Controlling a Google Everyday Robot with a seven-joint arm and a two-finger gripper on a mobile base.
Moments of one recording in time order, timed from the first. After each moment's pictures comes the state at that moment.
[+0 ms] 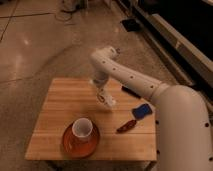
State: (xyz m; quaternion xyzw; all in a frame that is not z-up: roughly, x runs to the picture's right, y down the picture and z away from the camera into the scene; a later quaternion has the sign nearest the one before) arm -0.038 -0.005 0.845 0.03 -0.31 -0.90 0.31
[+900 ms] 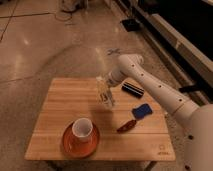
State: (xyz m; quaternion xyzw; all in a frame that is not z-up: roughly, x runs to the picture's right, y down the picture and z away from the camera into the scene) arm 0.001 -0.004 0.841 0.14 -0.31 -0.85 0.39
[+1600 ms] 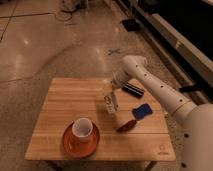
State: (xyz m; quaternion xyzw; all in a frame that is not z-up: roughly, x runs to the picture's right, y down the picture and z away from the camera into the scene) arm 0.018 -0.005 0.854 0.11 -0.33 -0.81 0.47
